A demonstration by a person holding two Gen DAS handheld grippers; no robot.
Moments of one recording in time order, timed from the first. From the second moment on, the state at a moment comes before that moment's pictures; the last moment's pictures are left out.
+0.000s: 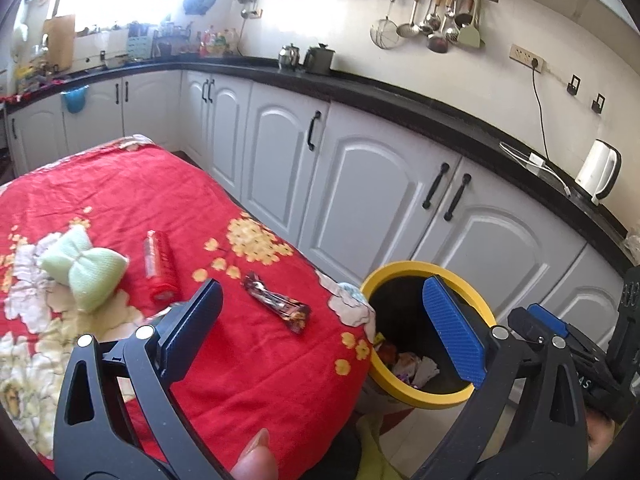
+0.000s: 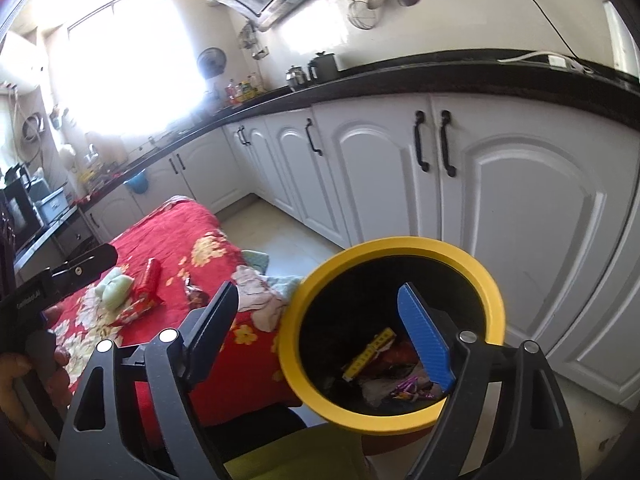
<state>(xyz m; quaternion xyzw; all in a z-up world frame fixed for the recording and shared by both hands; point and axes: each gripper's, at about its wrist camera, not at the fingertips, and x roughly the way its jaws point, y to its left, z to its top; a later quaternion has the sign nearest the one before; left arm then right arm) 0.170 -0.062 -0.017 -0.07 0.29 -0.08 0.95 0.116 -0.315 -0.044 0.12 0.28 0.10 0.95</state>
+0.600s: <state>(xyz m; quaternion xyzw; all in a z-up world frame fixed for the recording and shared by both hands) 0.160 0.009 -0.008 -0.11 0.26 -0.02 0.96 0.117 -0.234 -0.023 0.08 0.28 0.17 0.94</state>
